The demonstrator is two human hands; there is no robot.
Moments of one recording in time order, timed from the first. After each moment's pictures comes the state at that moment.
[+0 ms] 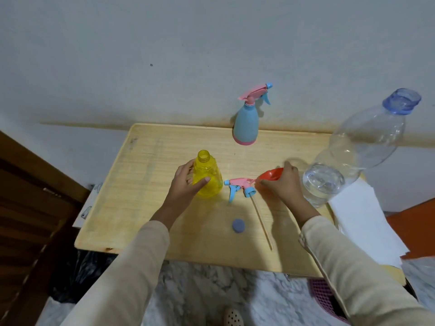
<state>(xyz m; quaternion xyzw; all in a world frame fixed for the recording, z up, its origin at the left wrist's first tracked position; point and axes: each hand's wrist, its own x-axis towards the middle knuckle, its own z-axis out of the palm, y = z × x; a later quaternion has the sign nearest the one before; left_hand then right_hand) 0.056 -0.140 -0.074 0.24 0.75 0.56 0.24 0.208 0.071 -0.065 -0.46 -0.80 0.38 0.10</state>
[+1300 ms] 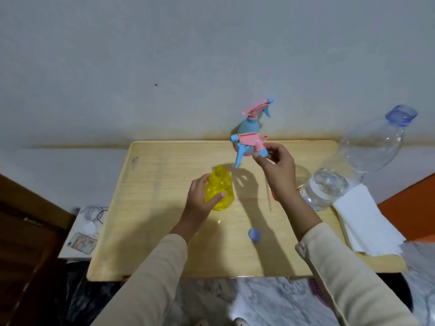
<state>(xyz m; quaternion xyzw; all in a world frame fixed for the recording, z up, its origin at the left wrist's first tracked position) 0.039 -0.144 -0.091 0.30 0.74 0.56 0.22 0.151 0.003 0.012 -0.38 -0.65 0.53 0.38</state>
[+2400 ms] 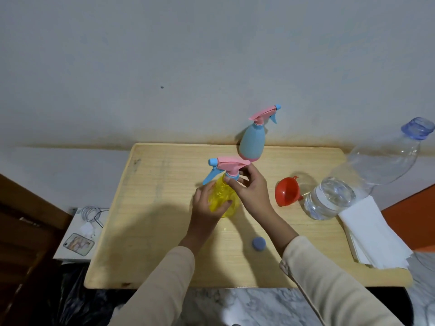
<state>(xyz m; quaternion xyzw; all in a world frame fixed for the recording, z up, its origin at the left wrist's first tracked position) 0.045 -0.139 -0.108 0.29 0.75 0.58 0.15 0.120 -0.040 -0.018 -0.29 -0.70 0.58 0.30</state>
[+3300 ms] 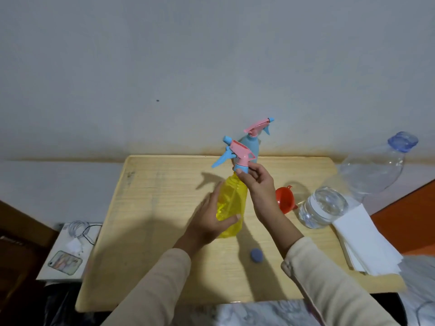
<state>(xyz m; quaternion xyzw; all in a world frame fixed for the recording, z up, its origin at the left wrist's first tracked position) 0.030 -0.132 -0.079 0.44 0.73 0.46 0.25 0.115 -0.020 0.007 -0.34 -0.57 0.67 0.33</state>
